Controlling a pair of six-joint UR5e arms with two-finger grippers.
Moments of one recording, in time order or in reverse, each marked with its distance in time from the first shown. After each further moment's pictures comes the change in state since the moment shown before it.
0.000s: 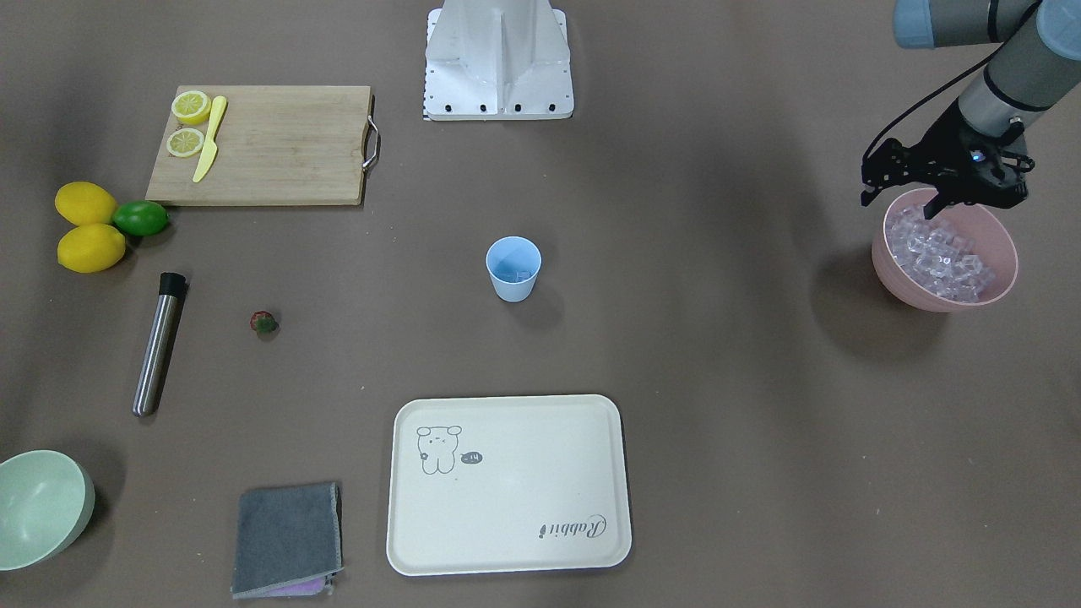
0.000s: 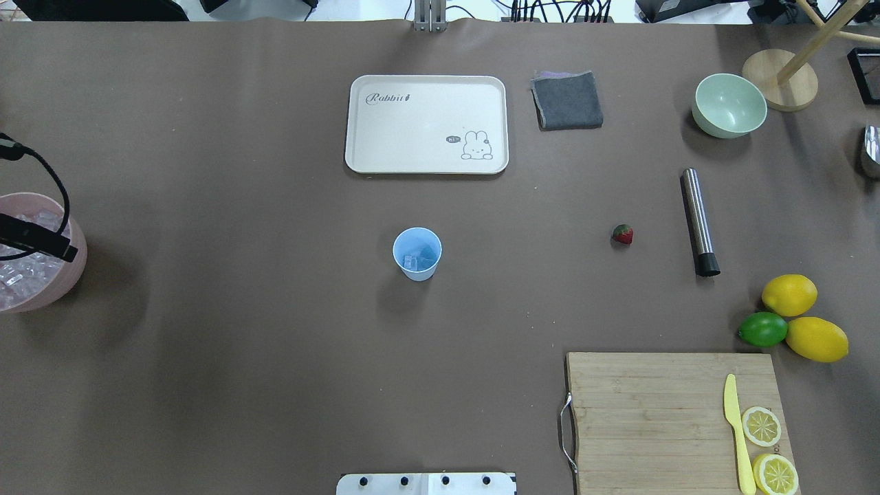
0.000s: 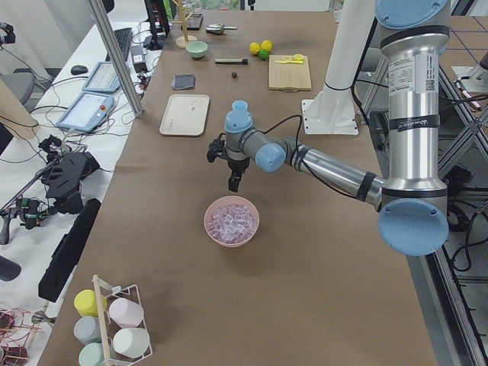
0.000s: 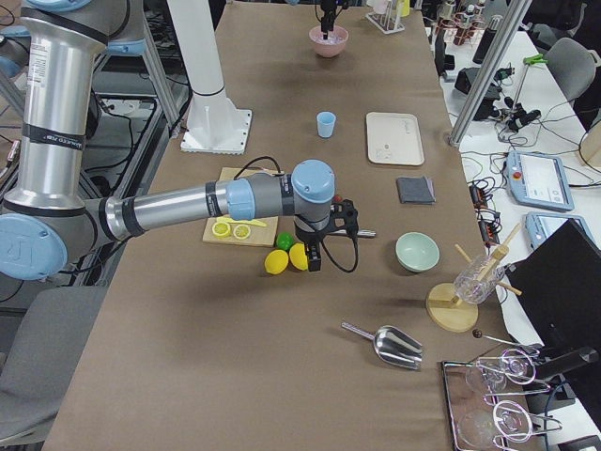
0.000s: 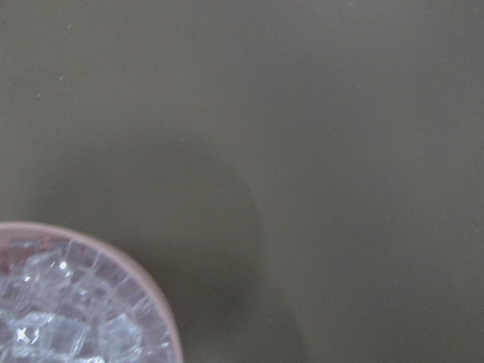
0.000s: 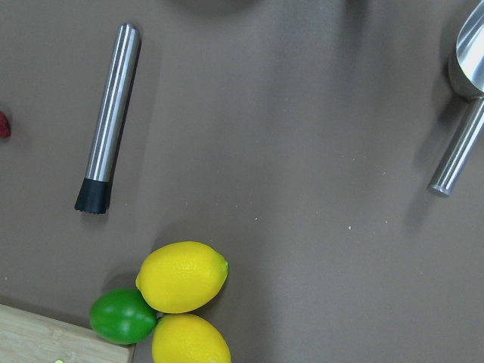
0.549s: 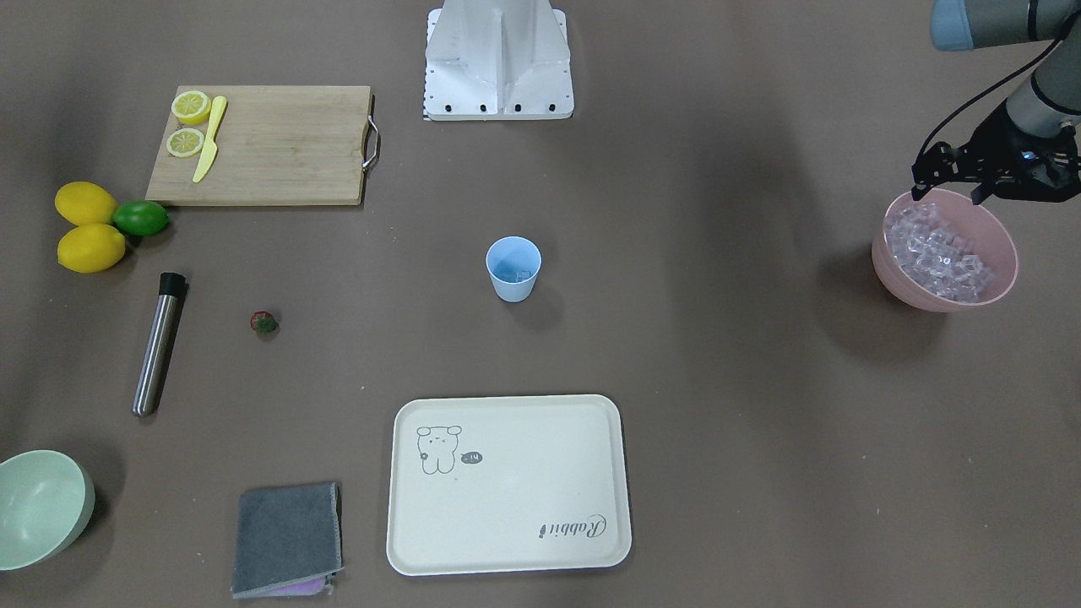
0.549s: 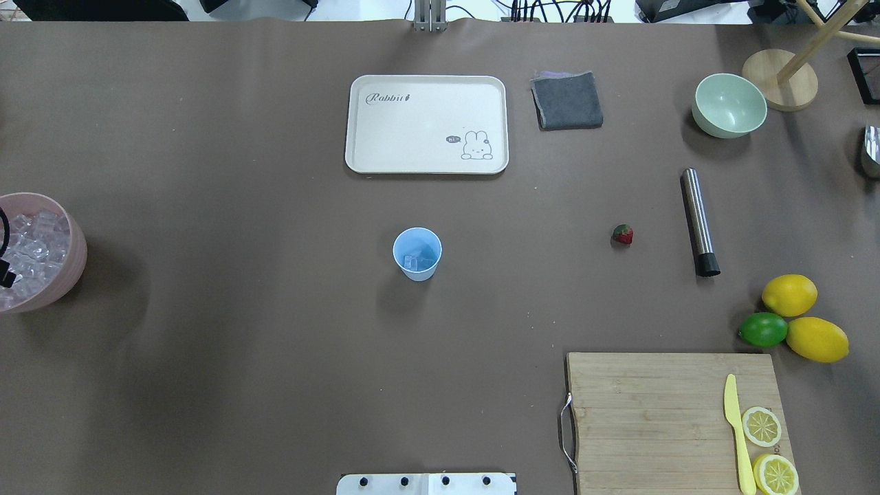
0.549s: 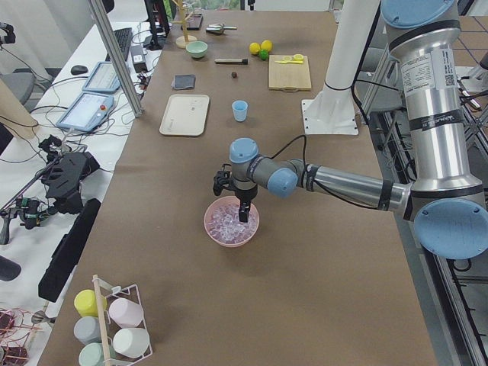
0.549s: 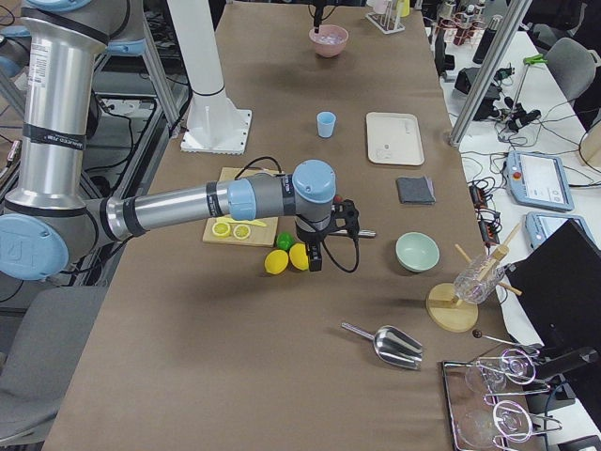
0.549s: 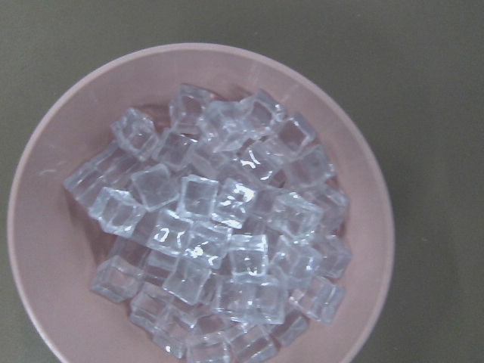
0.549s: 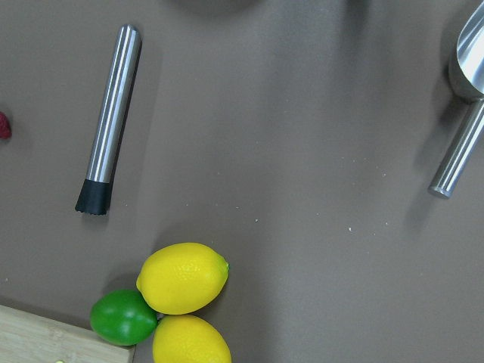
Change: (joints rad) left arm -0.055 0.089 0.085 -0.051 -0.001 0.006; right arm 0.000 0.001 0.002 0.001 0.000 0.001
